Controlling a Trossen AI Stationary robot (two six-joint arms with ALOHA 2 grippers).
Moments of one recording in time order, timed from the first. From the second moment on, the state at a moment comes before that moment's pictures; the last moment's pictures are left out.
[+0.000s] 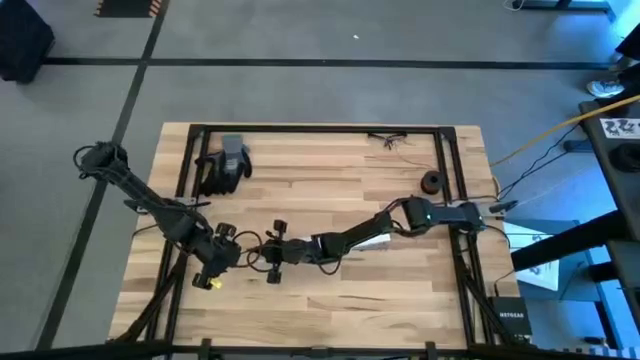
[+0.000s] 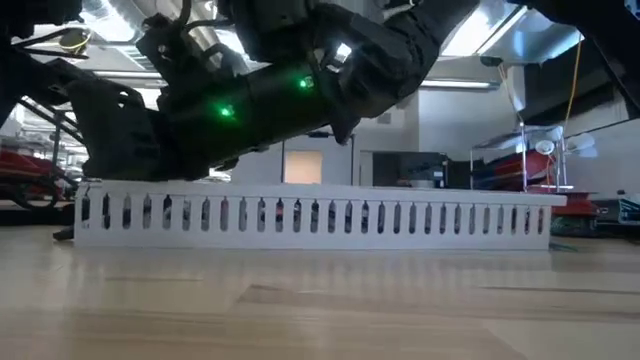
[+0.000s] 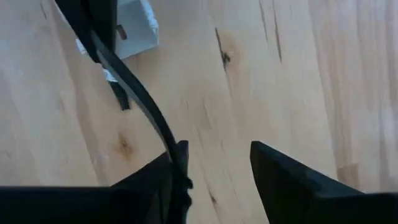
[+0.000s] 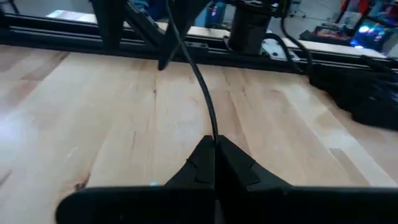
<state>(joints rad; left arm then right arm) -0.65 1.16 0.75 -0.83 -0.04 -0.39 0.24 2.49 1.67 0.50 0.28 -0.01</state>
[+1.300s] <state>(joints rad) -0.87 1.18 0.74 -0.81 -0.17 -0.60 0.26 2.25 1.73 0.17 0.55 -0.17</state>
